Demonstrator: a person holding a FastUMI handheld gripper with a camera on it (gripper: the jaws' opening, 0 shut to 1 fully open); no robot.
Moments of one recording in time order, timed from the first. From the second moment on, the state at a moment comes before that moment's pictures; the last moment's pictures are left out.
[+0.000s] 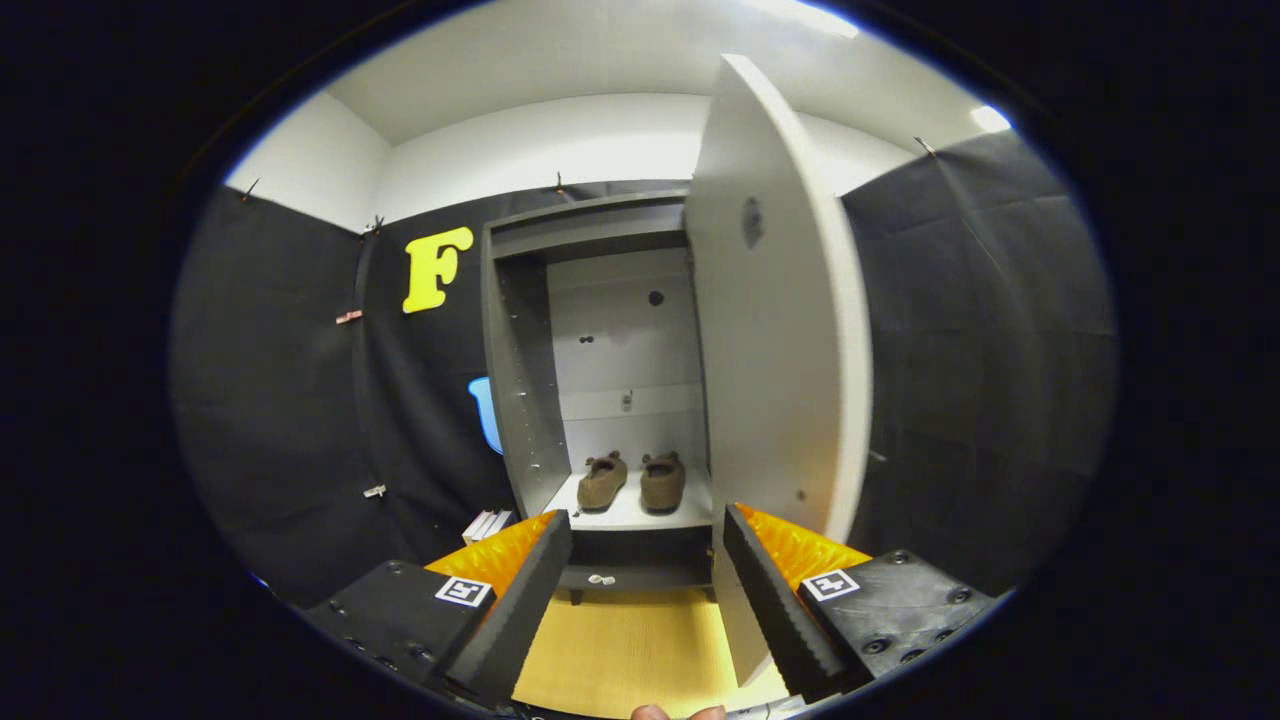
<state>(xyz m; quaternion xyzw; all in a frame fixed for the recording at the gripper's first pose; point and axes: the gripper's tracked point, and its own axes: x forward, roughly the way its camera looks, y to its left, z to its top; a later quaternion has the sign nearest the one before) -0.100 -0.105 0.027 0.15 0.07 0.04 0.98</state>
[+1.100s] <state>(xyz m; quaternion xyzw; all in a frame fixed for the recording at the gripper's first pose) -0.064 -0.242 -0.014 0.11 0.10 -0.11 0.98</state>
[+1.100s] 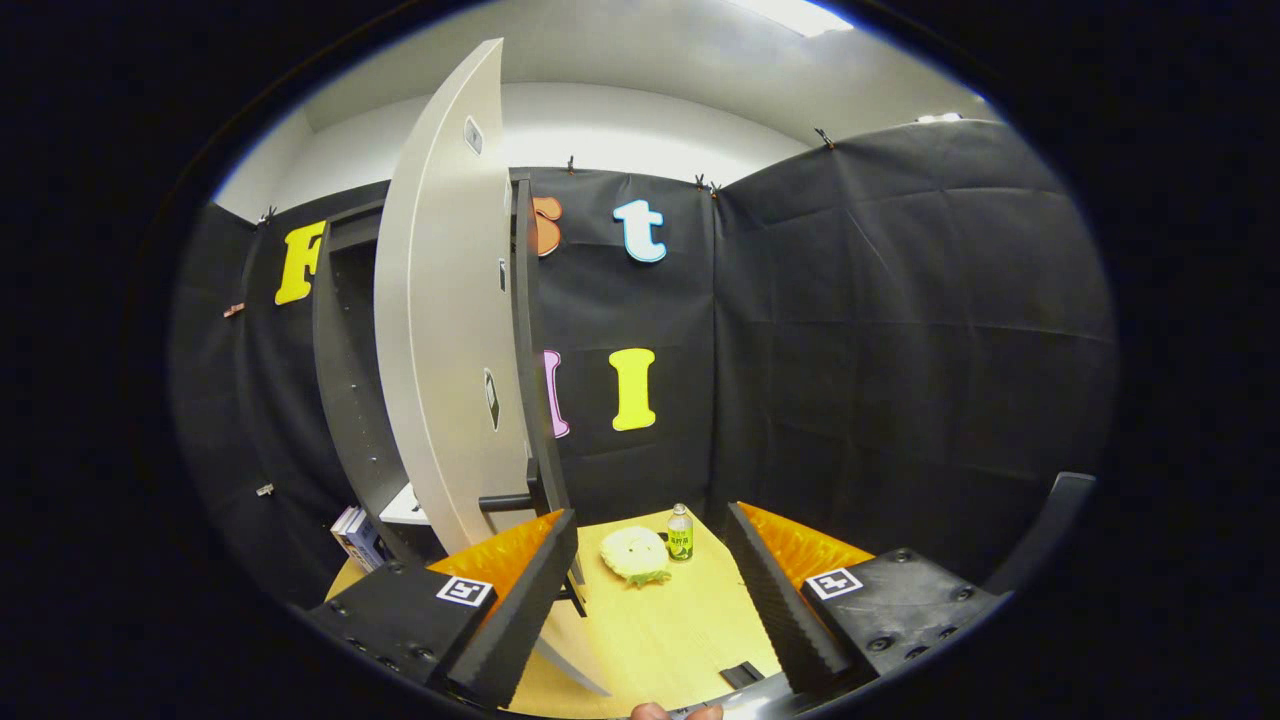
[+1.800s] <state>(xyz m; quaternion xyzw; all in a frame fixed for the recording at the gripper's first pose) -0.073 -0.138 0.000 0.13 0.09 -0.08 0.98</state>
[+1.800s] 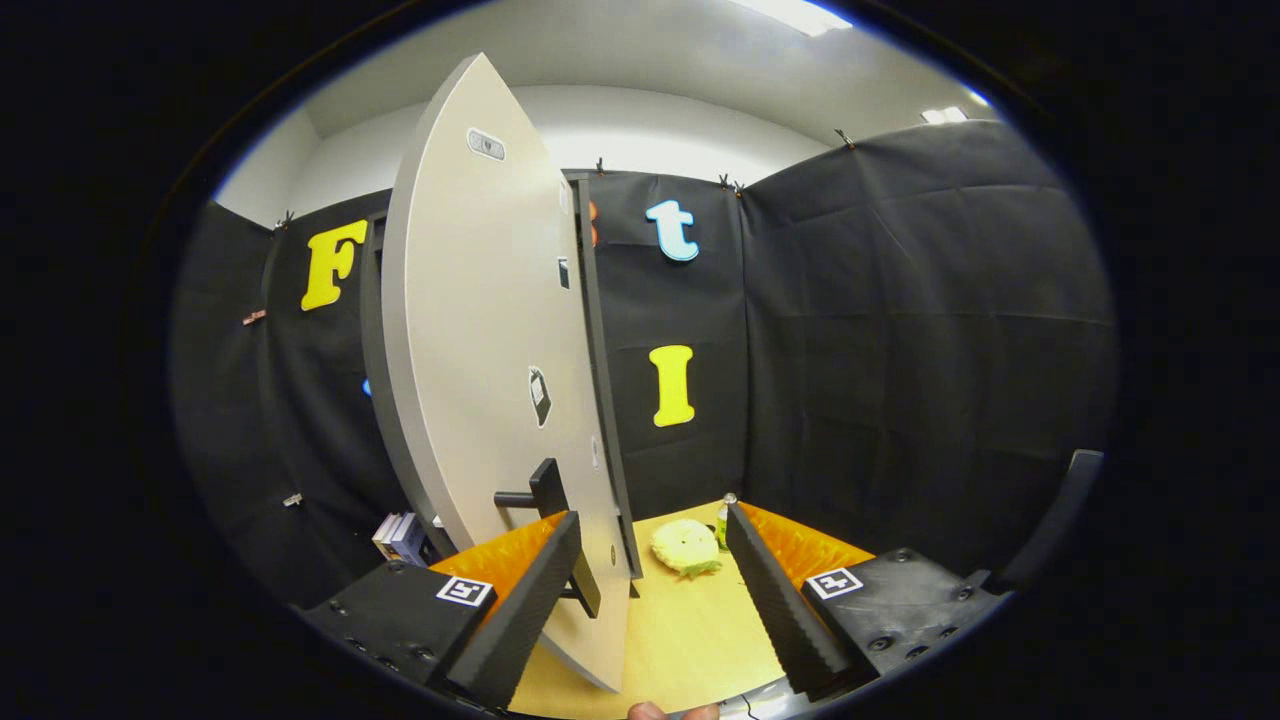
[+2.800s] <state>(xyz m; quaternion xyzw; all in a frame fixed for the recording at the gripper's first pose) -0.011 0.030 0.023 0.13 0.07 0.05 0.99</state>
